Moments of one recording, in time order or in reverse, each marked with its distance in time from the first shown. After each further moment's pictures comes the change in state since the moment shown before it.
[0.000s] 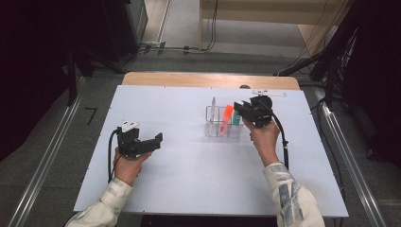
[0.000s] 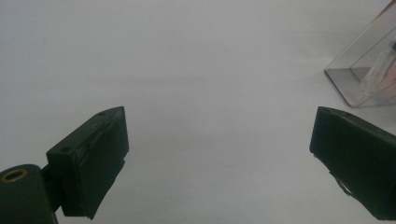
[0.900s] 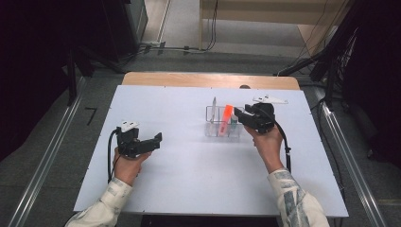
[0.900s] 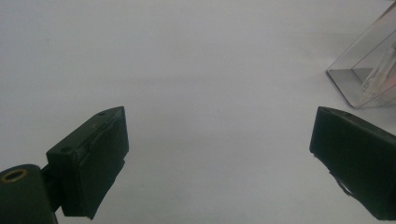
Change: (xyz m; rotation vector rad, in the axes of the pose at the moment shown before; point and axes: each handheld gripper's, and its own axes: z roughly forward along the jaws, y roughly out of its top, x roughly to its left) left arm 0.001 0.000 0.000 0.000 0.003 -0.003; right arm 0.002 -0.015 -0.013 -0.028 -0.009 -0.093
